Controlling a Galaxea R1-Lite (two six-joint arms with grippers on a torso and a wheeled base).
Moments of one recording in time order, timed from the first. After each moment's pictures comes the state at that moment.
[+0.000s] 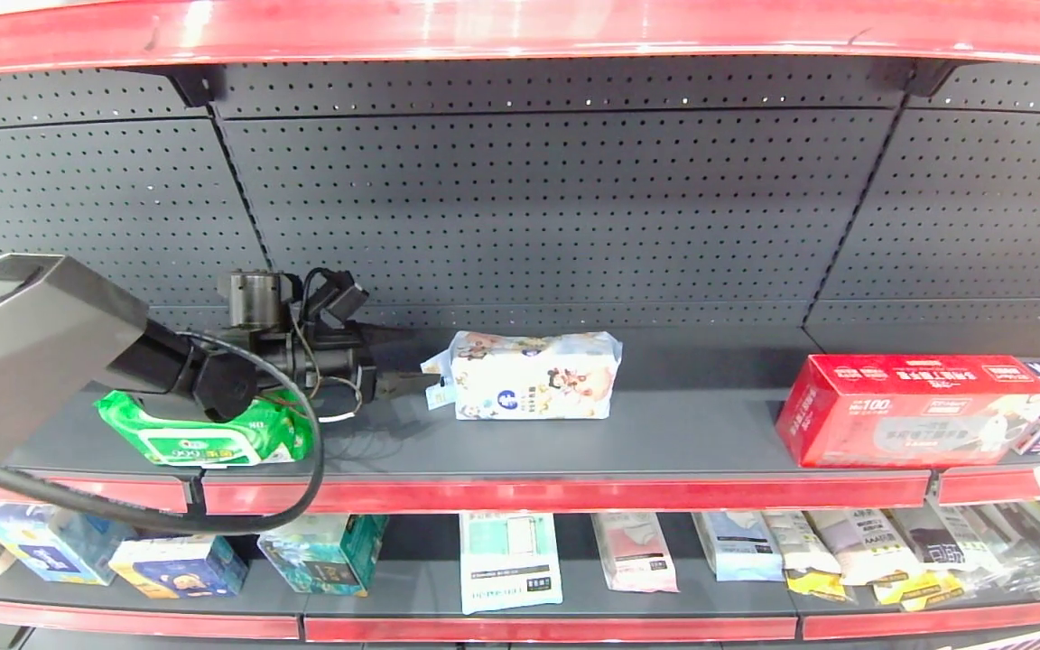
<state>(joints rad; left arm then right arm) -0.10 2.24 -1.20 -0.61 -0.92 0.37 -0.04 0.22 -0.27 0.37 -0.22 -0.21</state>
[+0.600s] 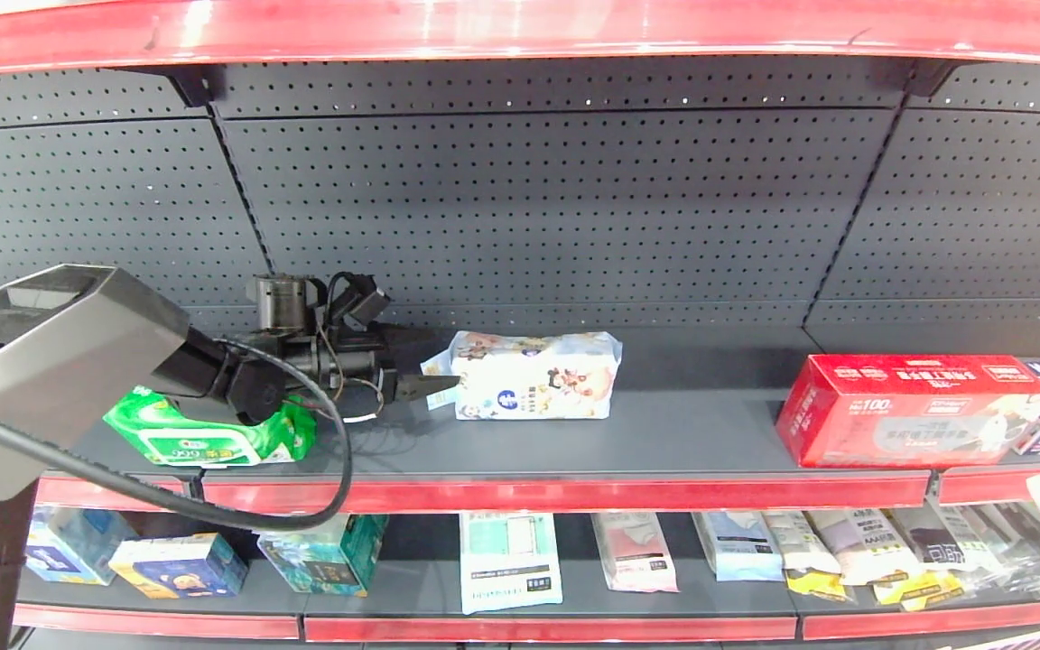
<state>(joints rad) -0.14 2.31 -1.26 -0.67 -0.93 0.36 -0.05 0.21 -0.24 0.37 -0.22 -0.21</state>
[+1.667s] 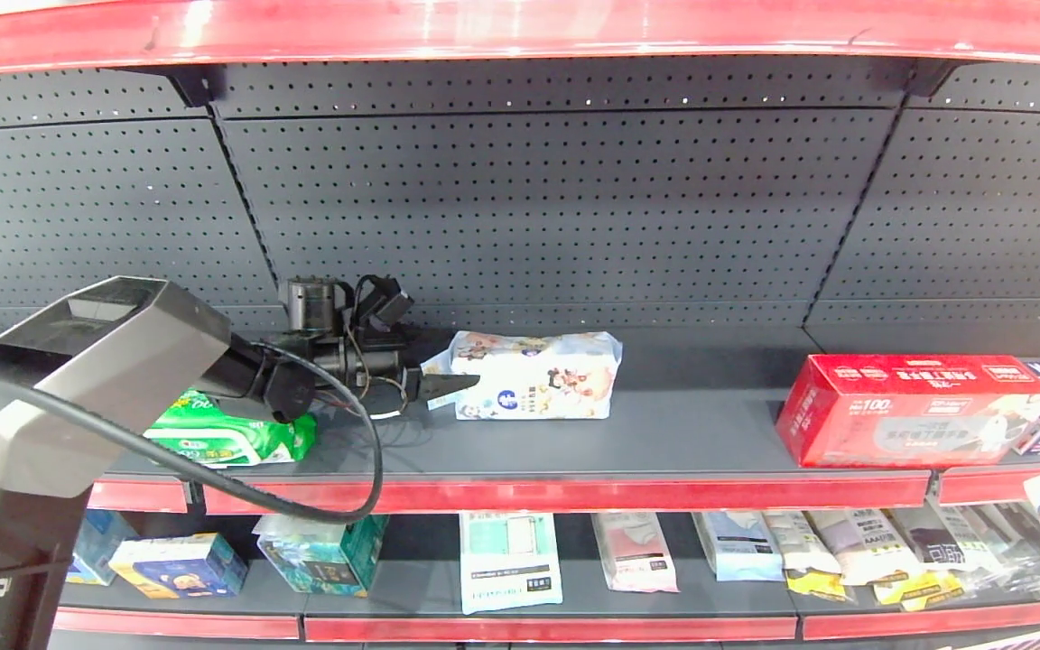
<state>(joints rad) -0.18 2.39 -1.37 -0.67 -0.92 0.32 -0.05 0.20 -0.24 0.37 -0.22 -0.23</state>
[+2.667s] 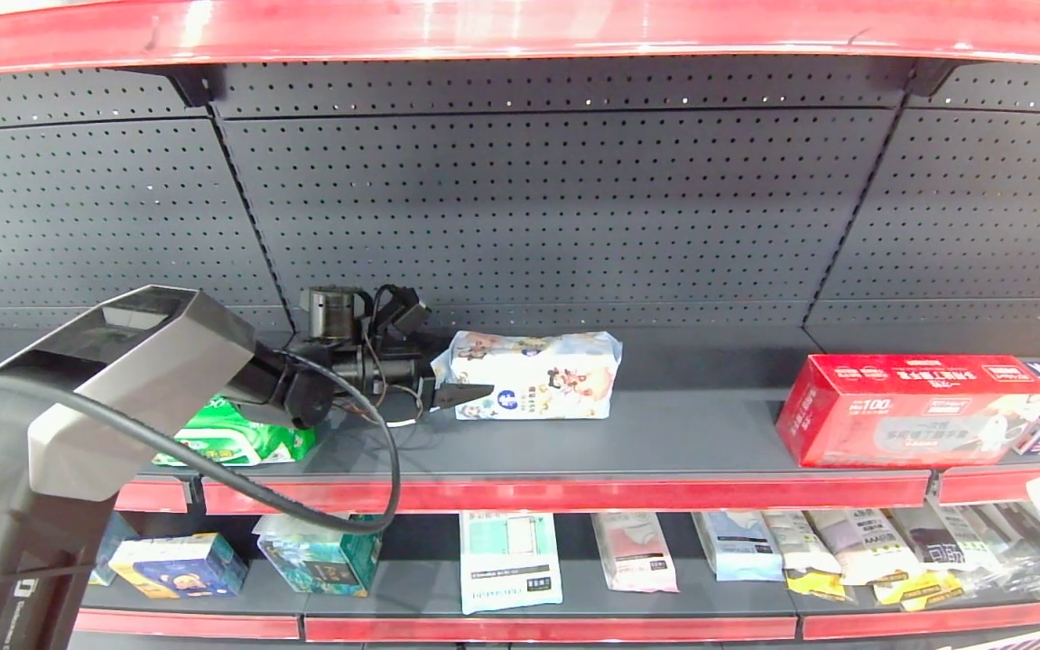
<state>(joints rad) -0.22 2.43 -1.40 -0.67 -0.91 0.33 -0.05 0.19 -0.24 0.37 -0.22 -0.22</state>
